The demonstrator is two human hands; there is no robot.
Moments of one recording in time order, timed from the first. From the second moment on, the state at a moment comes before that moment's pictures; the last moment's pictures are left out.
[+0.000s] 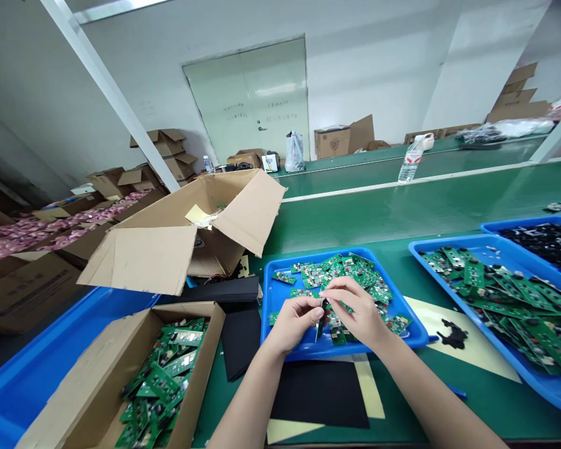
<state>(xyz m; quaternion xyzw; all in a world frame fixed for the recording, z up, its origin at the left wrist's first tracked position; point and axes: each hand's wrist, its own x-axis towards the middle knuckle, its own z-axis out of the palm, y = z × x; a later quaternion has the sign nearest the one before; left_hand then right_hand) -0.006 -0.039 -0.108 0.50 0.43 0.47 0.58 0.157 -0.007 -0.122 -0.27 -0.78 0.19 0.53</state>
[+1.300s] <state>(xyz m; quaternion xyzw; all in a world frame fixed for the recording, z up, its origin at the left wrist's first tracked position) -0.012 -0.036 -0.123 0.72 0.45 0.50 0.15 0.163 -0.004 -0.108 -0.37 -0.52 0.70 0.32</state>
